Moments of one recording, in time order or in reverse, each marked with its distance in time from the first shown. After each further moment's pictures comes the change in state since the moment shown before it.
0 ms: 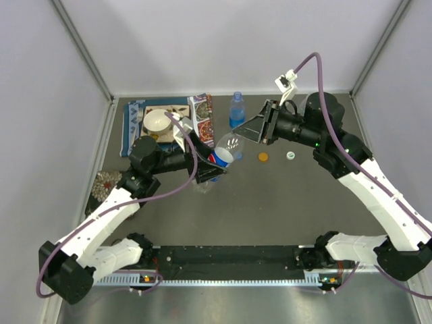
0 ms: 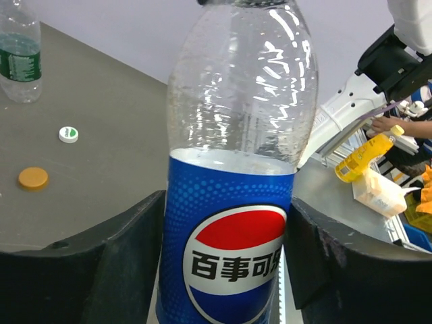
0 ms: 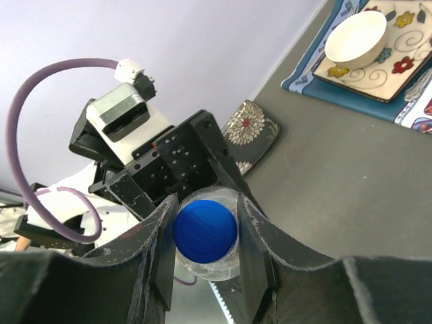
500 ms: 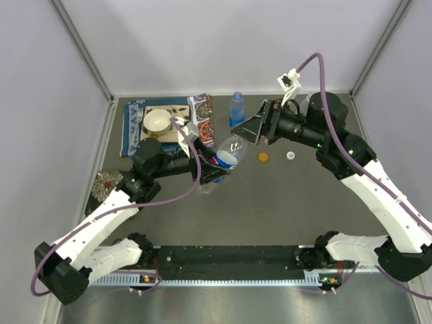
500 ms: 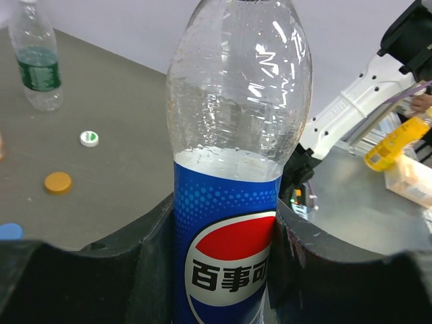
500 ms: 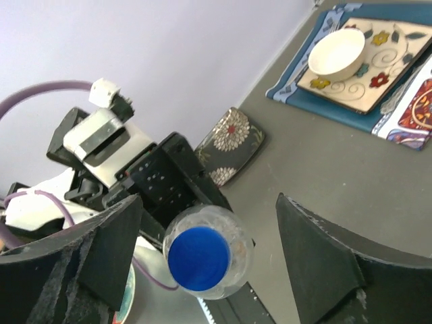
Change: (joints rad) left arm -0.075 -0.008 0.034 -0.097 -0.071 0.144; right arm 0.013 -0.006 0.019 -0.027 0.047 -0.071
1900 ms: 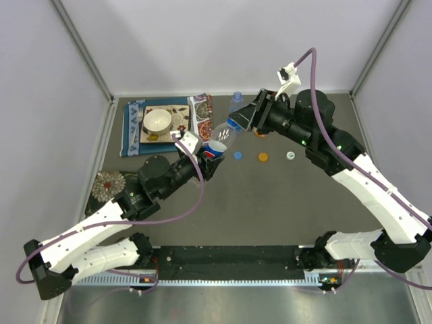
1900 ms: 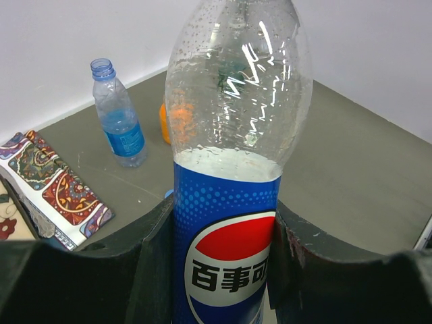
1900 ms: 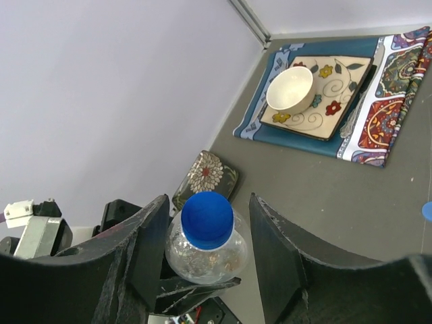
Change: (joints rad) left arm -0.307 -0.111 0.004 -0.175 -0.908 0.315; right arm 0.072 0.065 0.057 0.032 0.304 0.051
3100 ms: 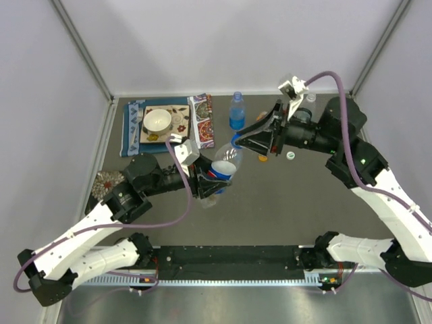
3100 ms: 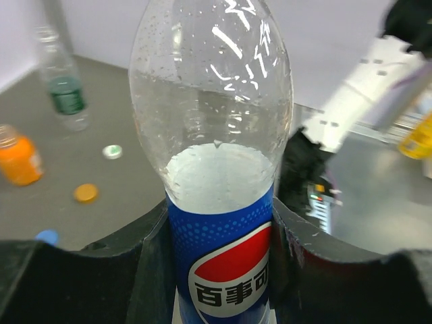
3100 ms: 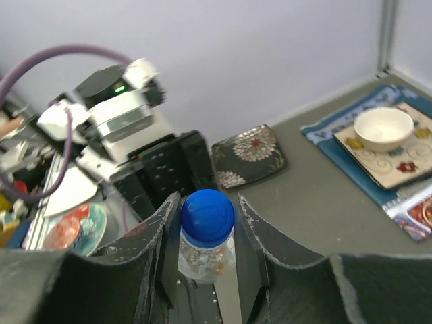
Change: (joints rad) left arm 0.045 -0.053 0.047 -0.059 0.534 -0.079; right arm -0.010 -0.115 -0.045 0.053 -0.467 -0.313
